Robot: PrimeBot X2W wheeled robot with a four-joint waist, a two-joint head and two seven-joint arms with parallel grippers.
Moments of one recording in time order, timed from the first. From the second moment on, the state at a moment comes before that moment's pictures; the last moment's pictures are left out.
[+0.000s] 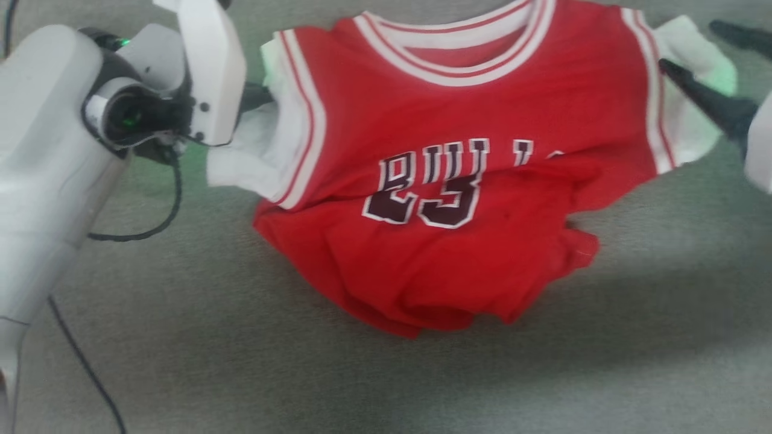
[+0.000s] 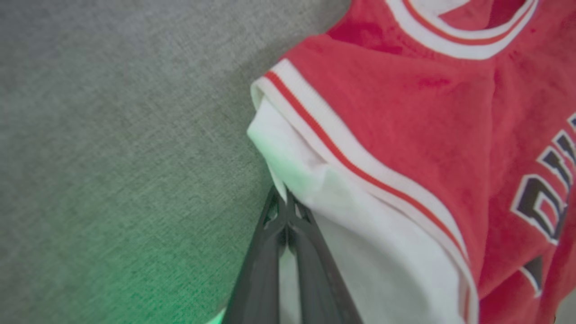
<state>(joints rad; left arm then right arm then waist) -1.24 0.55 -0.84 0.53 -1.17 -0.13 0.88 -0.91 -0.90 0.70 0.09 0.85 0.13 0.29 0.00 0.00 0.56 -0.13</state>
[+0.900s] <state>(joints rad) -1.35 0.54 -1.03 0.52 -1.30 -0.13 0.62 -1.34 -0.88 1.19 0.37 1.10 0.13 0.38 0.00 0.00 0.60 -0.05</state>
